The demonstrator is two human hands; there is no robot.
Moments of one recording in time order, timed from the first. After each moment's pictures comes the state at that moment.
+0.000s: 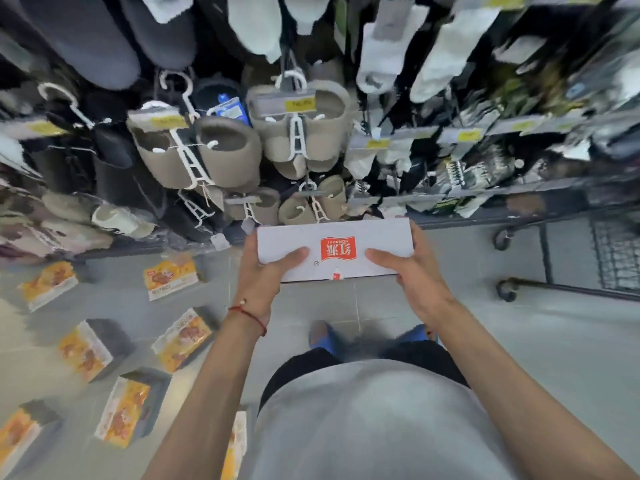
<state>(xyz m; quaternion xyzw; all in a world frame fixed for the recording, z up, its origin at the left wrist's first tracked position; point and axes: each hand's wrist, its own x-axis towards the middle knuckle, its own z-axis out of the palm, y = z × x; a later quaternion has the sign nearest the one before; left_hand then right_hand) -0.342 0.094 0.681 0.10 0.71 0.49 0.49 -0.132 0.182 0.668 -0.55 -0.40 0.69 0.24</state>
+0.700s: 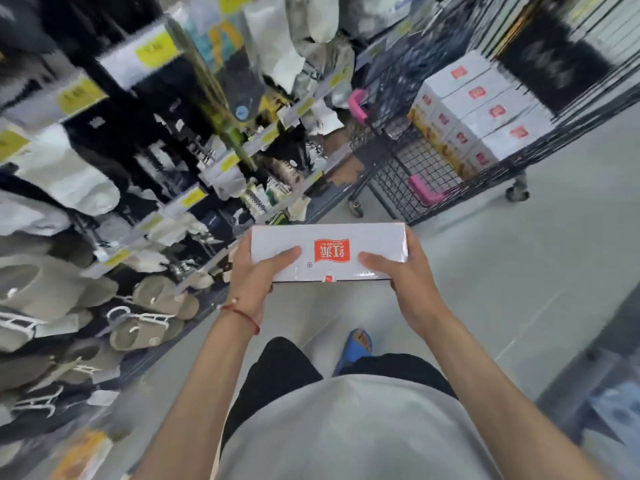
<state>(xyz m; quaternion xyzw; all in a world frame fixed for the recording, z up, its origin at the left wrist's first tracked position) 0.054 0.306 0.690 0.35 0.65 0.29 0.61 0.272 0.239 0.667 -0.65 -0.20 0.56 0.47</state>
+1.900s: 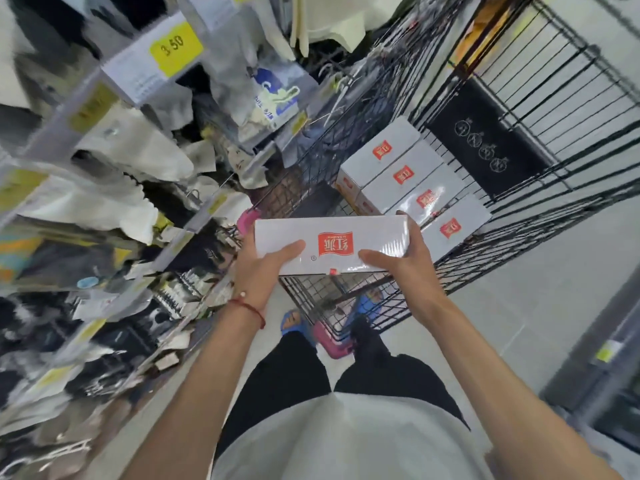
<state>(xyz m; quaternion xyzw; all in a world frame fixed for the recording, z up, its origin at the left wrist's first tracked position) 0.395 0.601 0.637 0.38 0.65 0.25 0.61 0.610 0.507 0.637 -0.70 -0.19 0.54 0.43</state>
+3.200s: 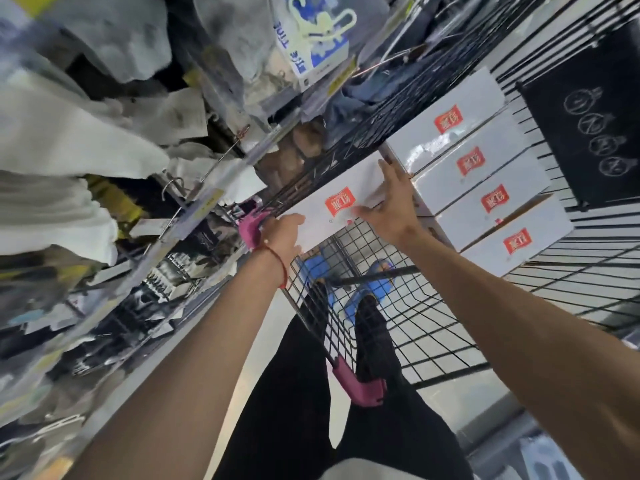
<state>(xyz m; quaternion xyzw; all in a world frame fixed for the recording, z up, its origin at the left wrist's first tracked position) 0.414 0.720 0.474 0.13 0.78 0.09 0.61 0.598 0.689 0.484 -0.78 -0.36 0.48 0.17</state>
